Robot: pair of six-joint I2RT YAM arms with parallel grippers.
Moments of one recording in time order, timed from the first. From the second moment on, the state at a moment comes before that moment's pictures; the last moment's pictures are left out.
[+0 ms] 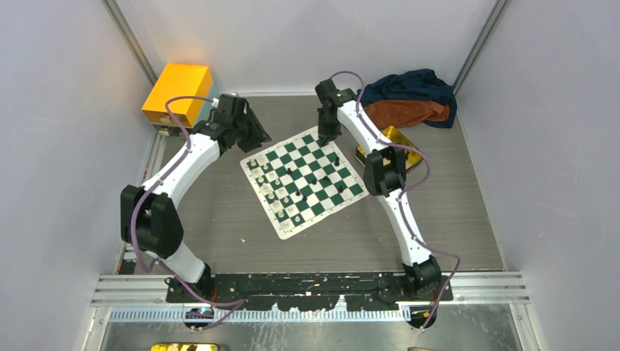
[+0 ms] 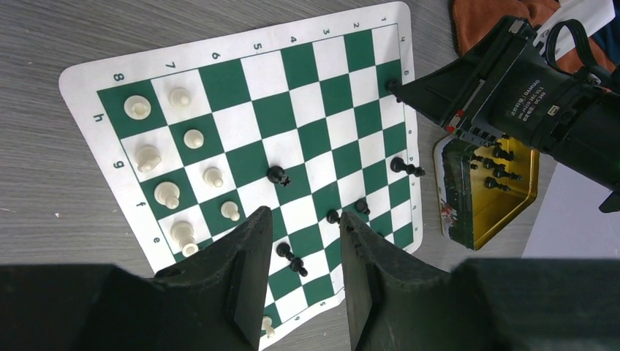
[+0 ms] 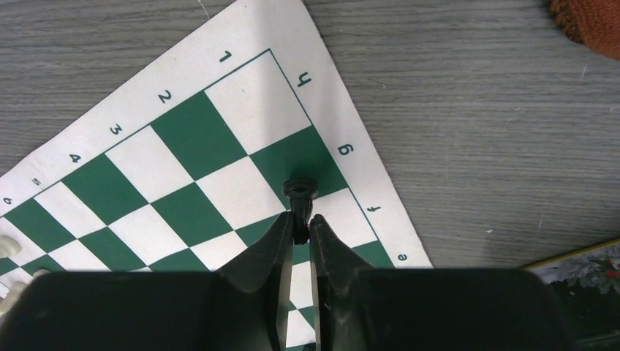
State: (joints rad) left arm -0.33 1.61 1.38 -0.54 0.05 -0.78; right arm 0.43 2.65 2.62 -1.13 0.02 0.45
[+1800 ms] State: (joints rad) left arm -0.40 1.43 1.18 -0.58 -0.01 -0.76; right arm 0.43 1.87 1.63 -0.80 0.12 0.44
